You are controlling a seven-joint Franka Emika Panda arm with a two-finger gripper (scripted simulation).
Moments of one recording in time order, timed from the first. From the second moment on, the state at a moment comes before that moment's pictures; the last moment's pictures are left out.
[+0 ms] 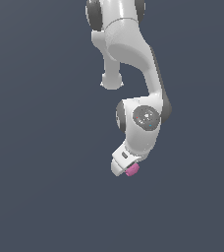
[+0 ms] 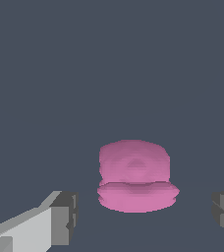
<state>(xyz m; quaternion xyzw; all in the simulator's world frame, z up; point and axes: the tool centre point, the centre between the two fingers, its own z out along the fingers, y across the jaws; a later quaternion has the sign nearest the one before) 0.087 0.086 0.087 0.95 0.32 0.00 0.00</state>
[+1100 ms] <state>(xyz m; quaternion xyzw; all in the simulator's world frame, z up) 0.087 0.086 0.037 0.95 0.32 0.00 0.00</state>
